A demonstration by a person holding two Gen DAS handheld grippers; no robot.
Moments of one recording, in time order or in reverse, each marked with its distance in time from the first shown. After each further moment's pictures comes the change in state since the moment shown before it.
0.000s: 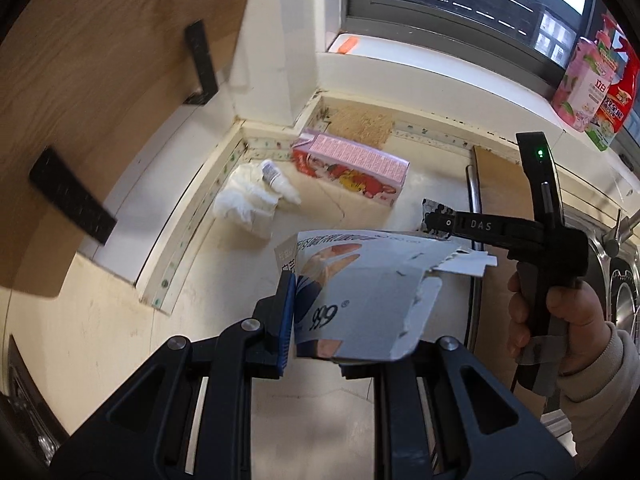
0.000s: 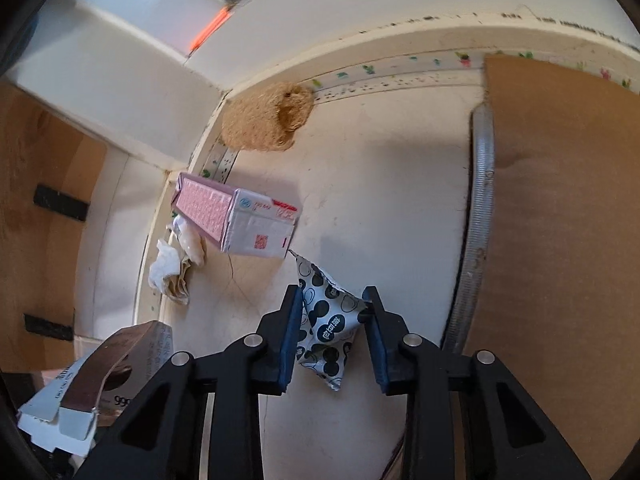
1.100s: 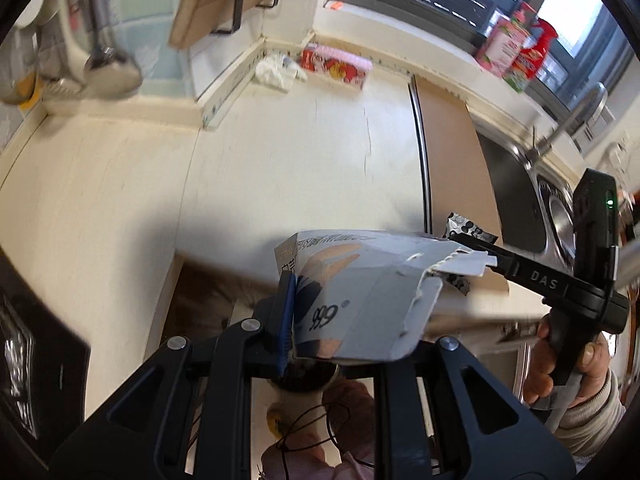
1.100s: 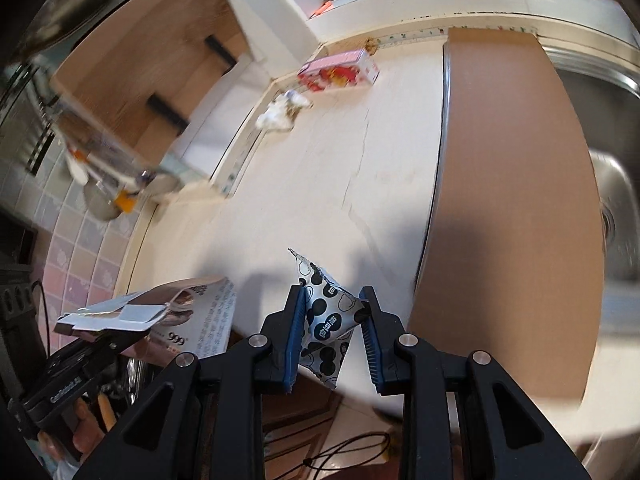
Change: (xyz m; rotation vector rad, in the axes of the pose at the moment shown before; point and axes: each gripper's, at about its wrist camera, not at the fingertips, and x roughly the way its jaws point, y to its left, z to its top) left arm -0.156 0.112 -0.247 -0.003 0.075 -0.234; right arm -0.158 0.097 -0.345 -0.051 -0.101 -0.005
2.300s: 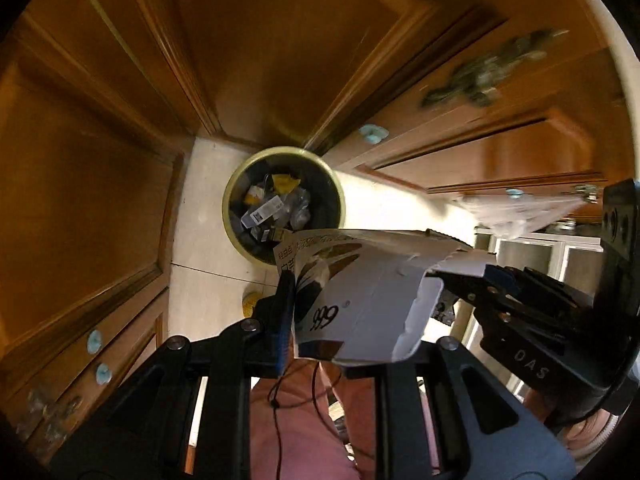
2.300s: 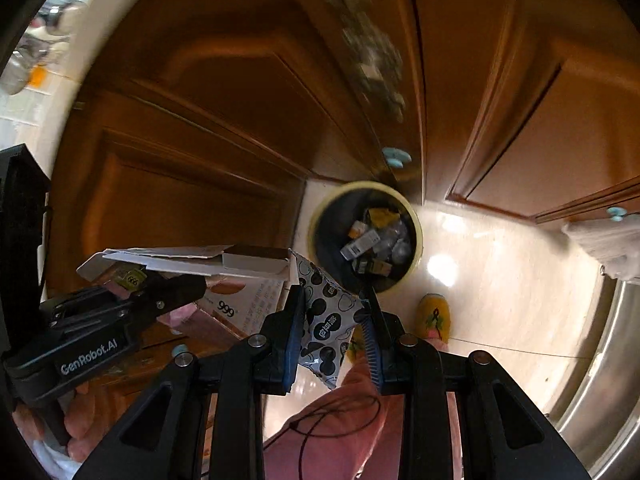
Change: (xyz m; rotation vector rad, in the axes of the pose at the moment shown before) left arm 0.263 0.015 -0.244 -0.031 0.513 -0.033; right arm 0.133 -0.086 -0.339 0.066 0.374 -0.183
